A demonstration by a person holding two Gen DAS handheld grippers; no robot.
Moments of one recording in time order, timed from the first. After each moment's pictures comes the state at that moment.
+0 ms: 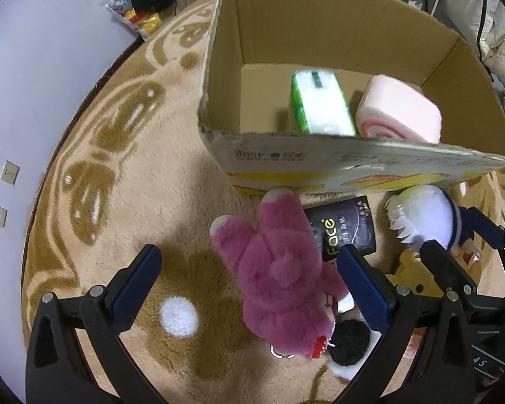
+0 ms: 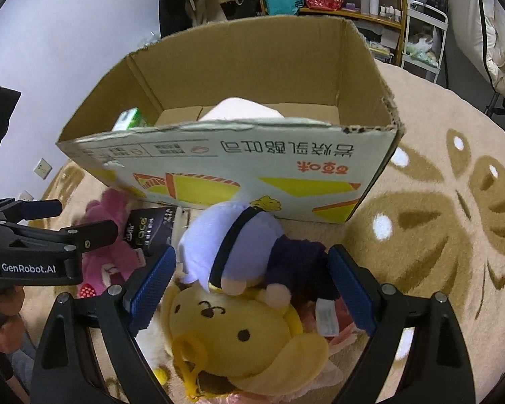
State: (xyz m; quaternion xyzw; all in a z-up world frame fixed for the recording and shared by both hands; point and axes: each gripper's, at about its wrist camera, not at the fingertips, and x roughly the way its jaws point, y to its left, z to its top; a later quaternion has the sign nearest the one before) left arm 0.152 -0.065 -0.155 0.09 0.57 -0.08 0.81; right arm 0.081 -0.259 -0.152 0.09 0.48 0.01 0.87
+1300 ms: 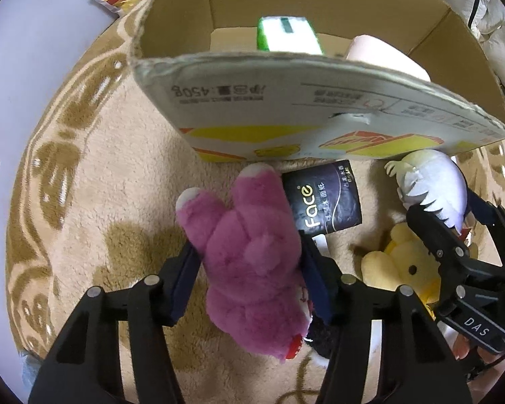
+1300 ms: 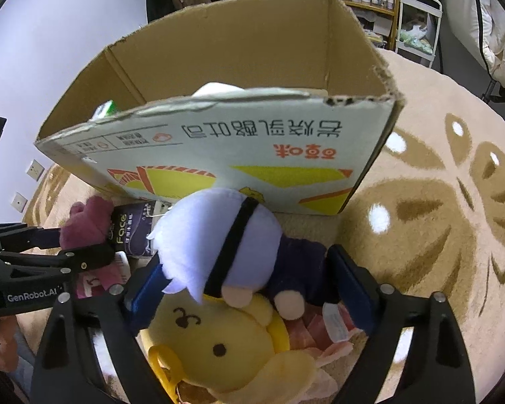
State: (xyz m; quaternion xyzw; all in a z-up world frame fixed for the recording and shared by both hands) left arm 0.150 -0.071 -0.192 0.08 0.62 -0.12 0.77; right arm 0.102 -0.271 -0.155 0.10 0.49 0.00 0.86
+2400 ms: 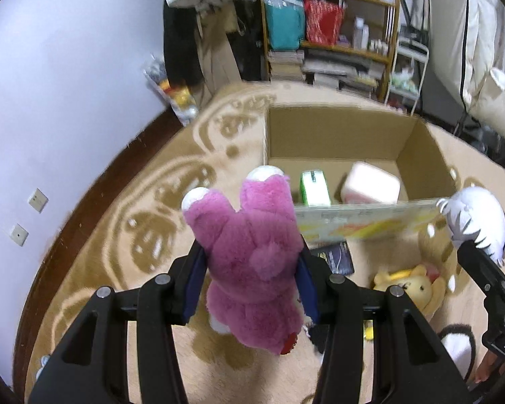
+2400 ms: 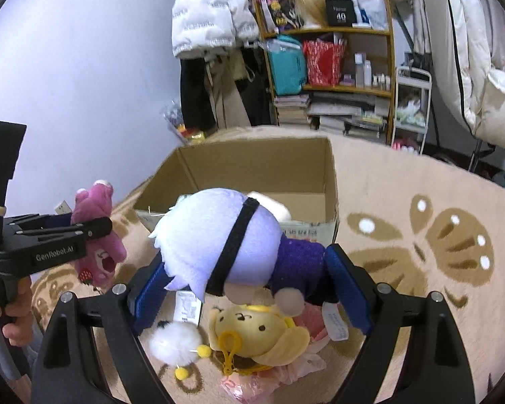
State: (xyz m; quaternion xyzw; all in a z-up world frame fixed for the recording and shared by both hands) left arm 0.092 -0.036 -0.066 0.08 0.43 -0.07 0.90; right arm 0.015 -0.255 -0.054 0.09 0.32 0.01 0.94
